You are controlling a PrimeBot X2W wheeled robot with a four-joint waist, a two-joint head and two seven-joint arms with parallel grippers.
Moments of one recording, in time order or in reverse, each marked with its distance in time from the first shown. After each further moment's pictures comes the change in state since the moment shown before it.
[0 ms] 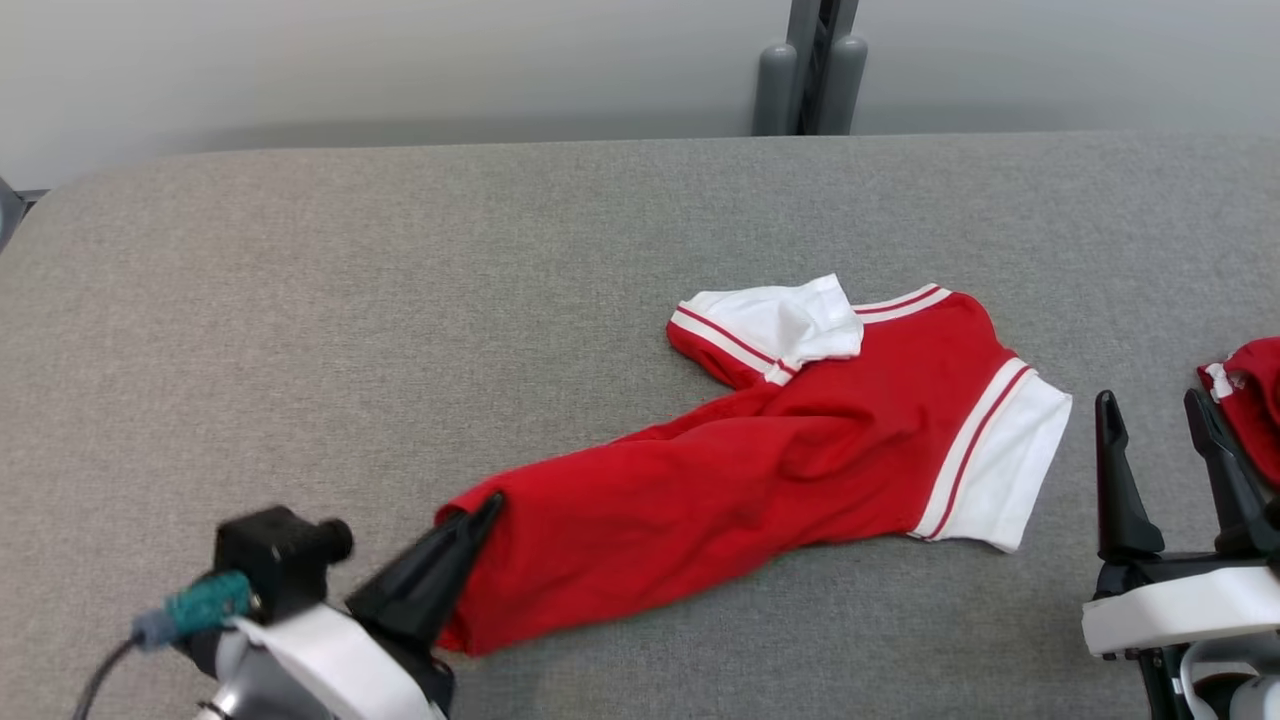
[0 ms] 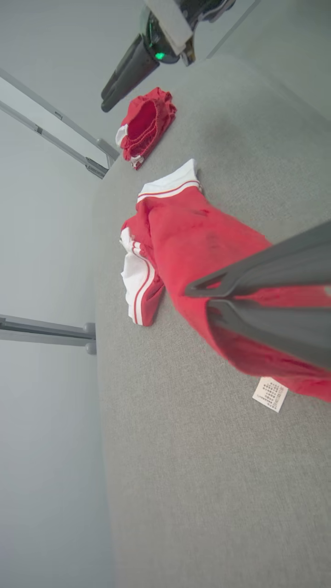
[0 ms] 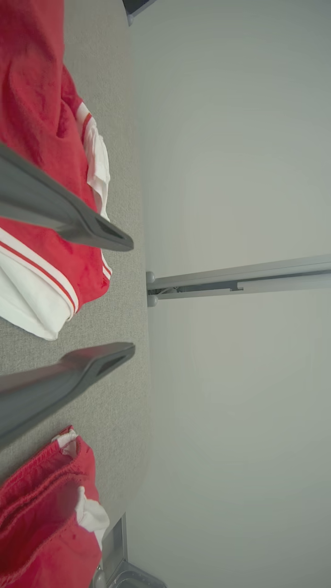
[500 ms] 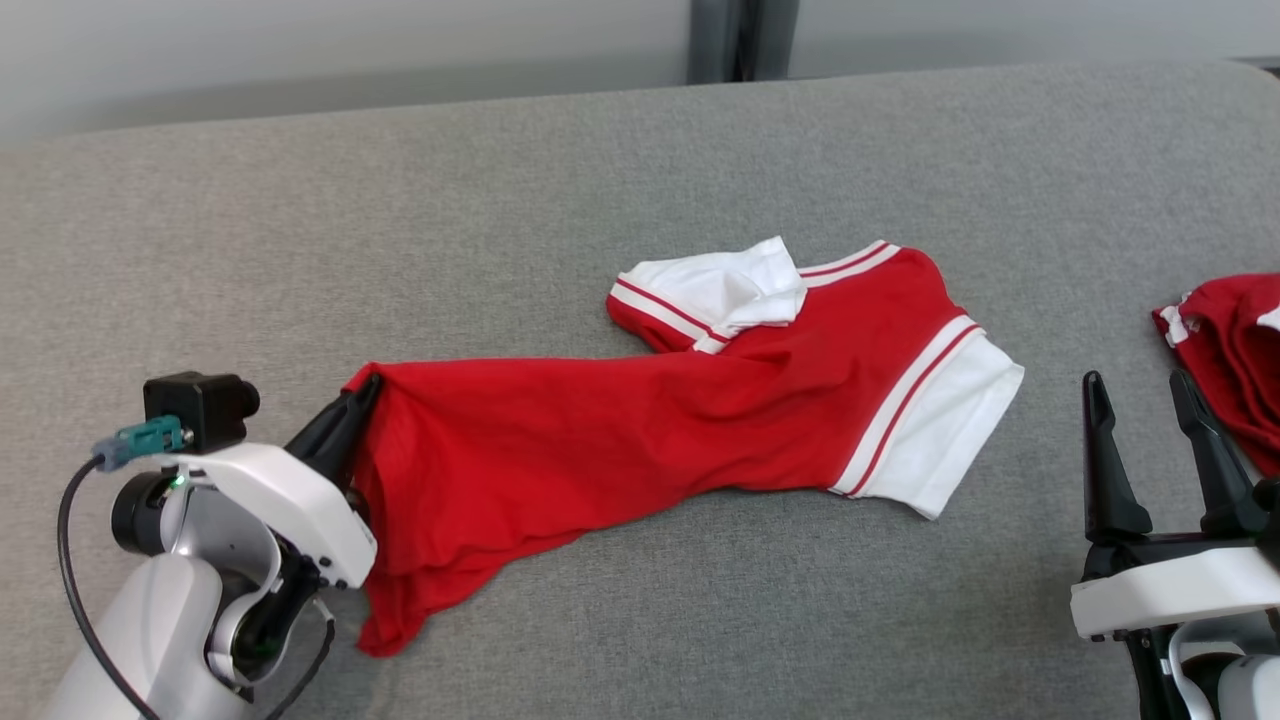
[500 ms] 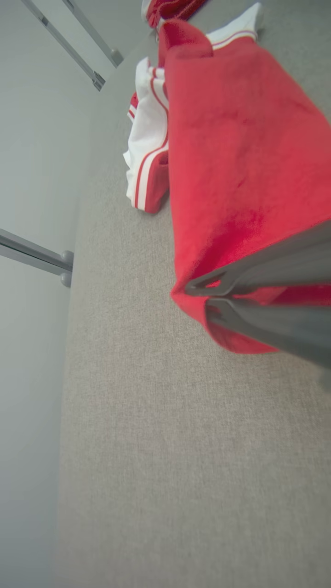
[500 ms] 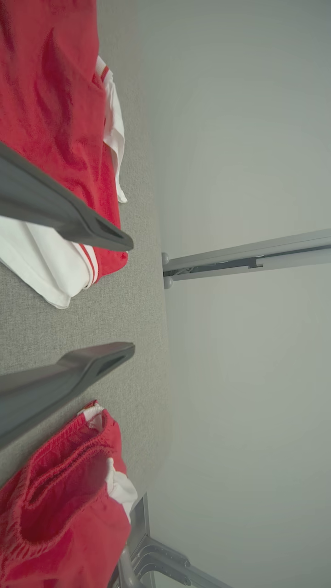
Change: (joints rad) left arm -0.332 -0.083 0.065 0.680 -0.066 -0.128 -0.150; right arm -0.039 0.001 0.023 0.016 0.012 0.000 -0.001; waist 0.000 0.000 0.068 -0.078
